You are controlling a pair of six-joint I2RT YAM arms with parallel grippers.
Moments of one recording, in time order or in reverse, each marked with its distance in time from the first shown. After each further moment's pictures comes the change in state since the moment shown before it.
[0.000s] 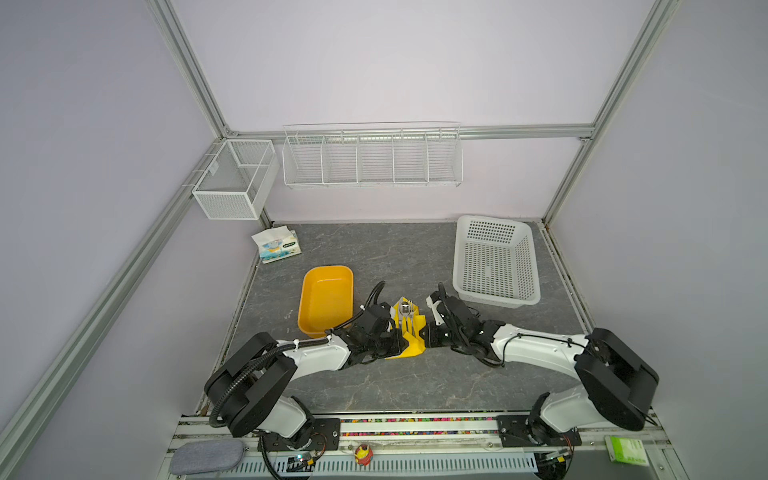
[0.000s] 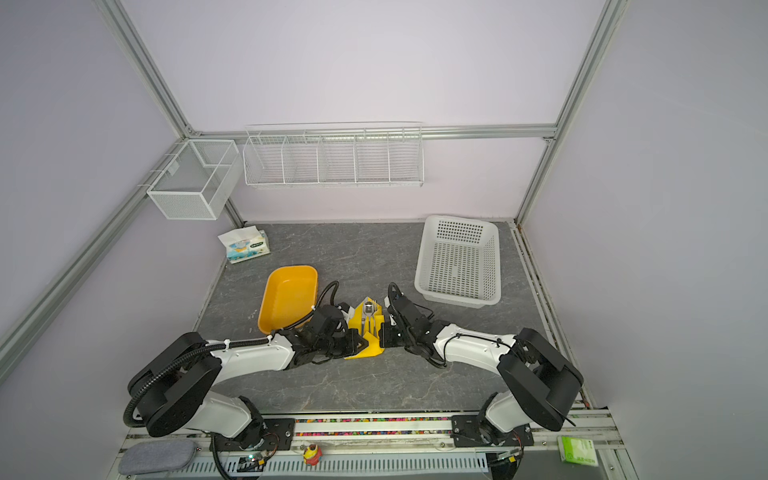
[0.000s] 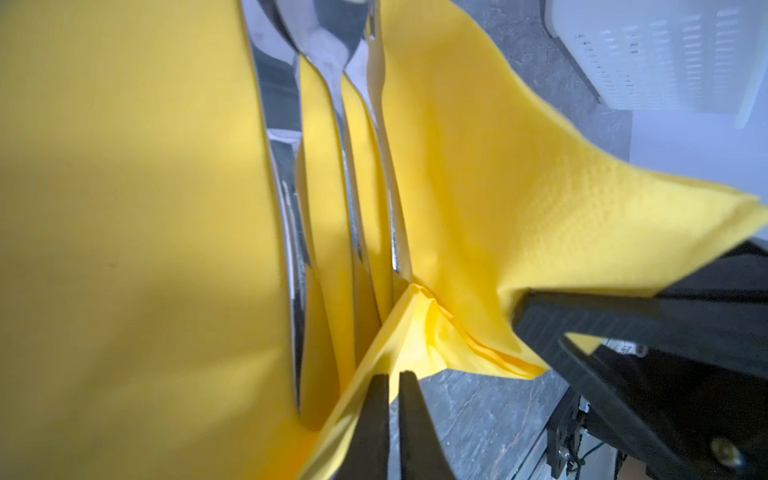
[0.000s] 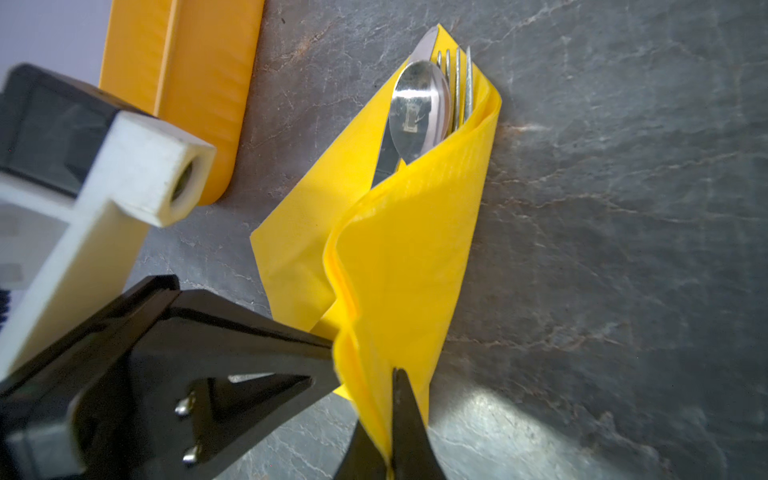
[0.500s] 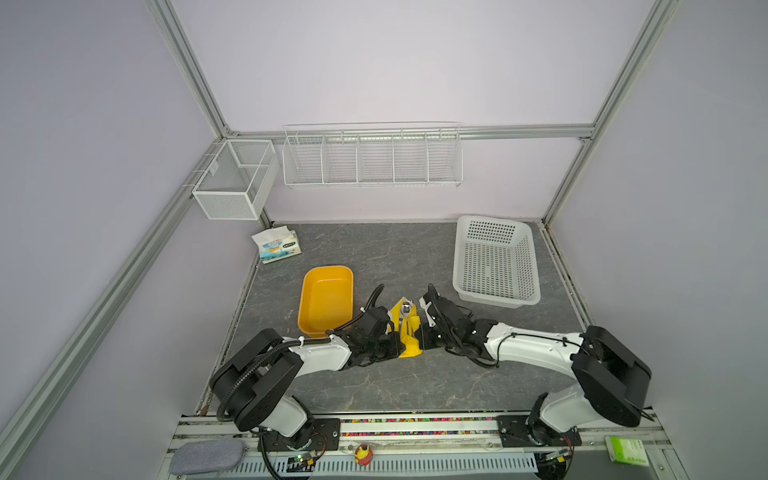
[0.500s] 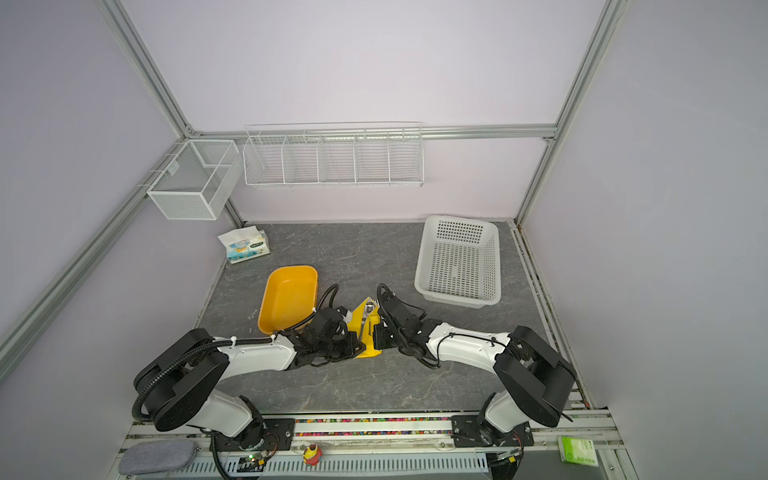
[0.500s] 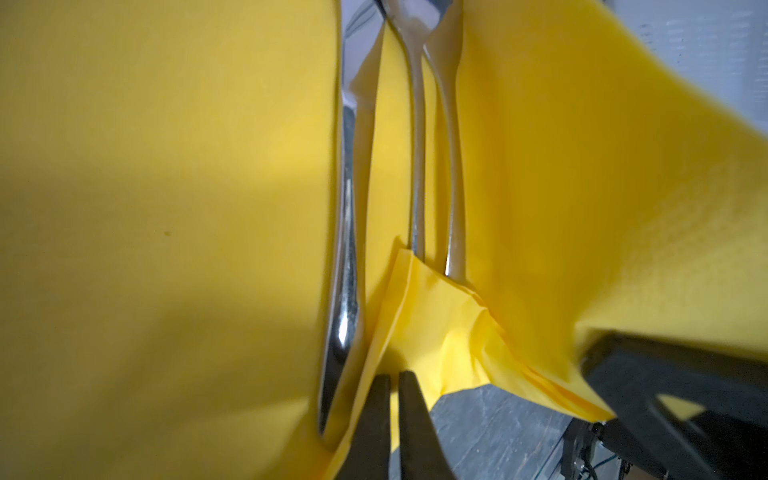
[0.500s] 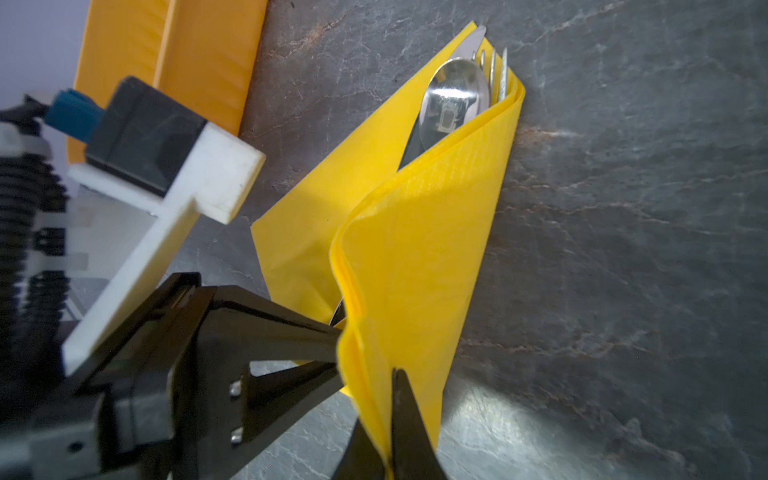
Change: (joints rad) left arm 0.006 0.035 -0.019 0.008 -0.008 -0.028; right arm 0.071 0.041 0.079 -0.080 0.085 -0.022
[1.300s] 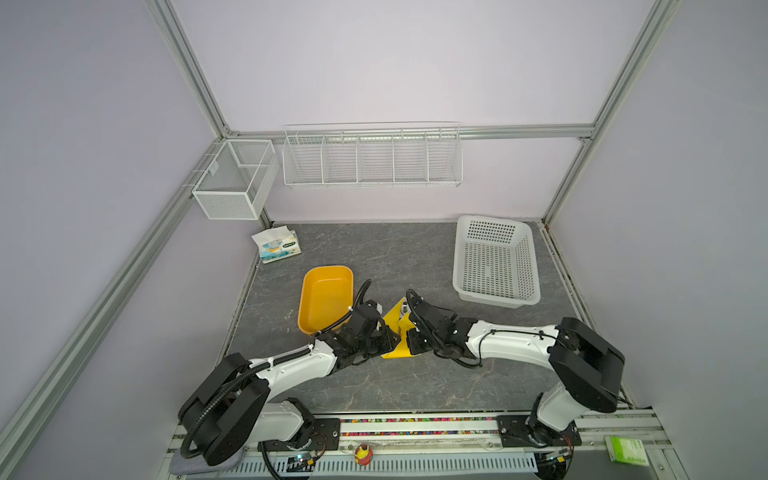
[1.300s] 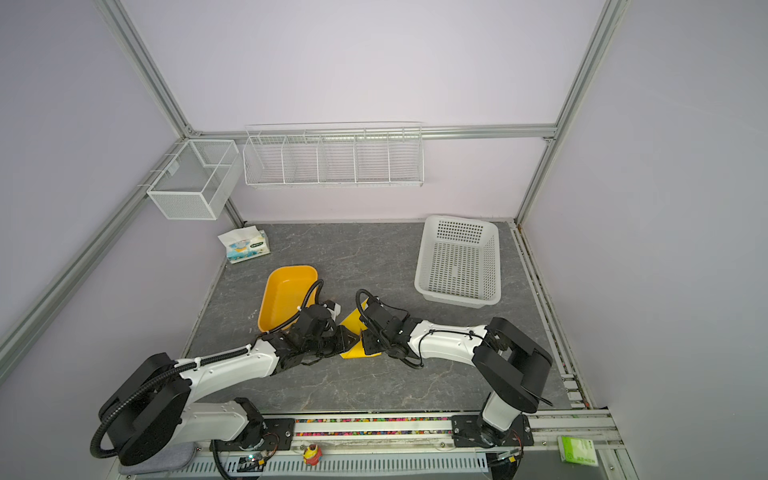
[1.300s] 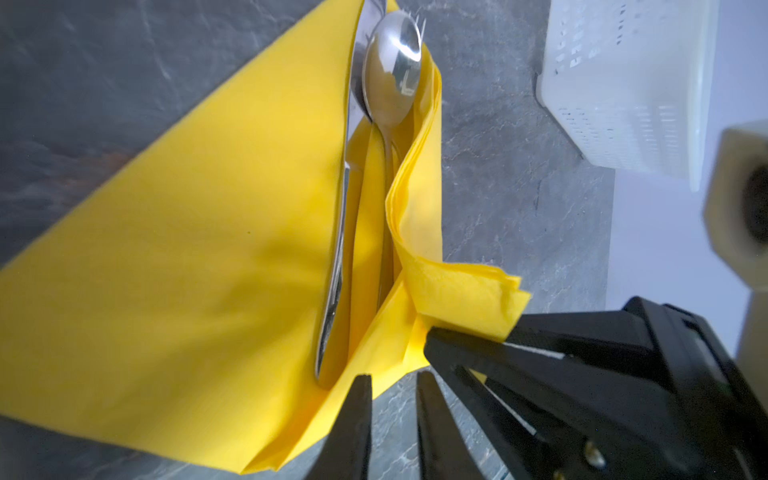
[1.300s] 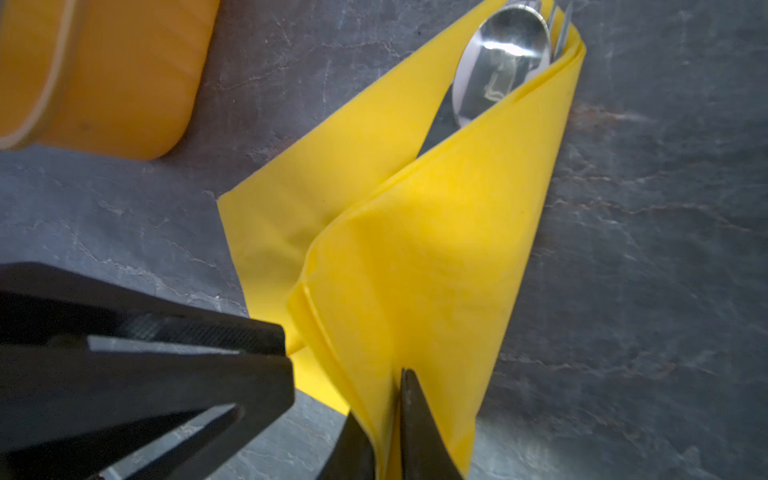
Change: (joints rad) left arm 0.038 -0.227 -0.021 -0.108 -0.063 -0.038; right arm 0.080 0.124 0.119 -0.089 0.083 -0.014
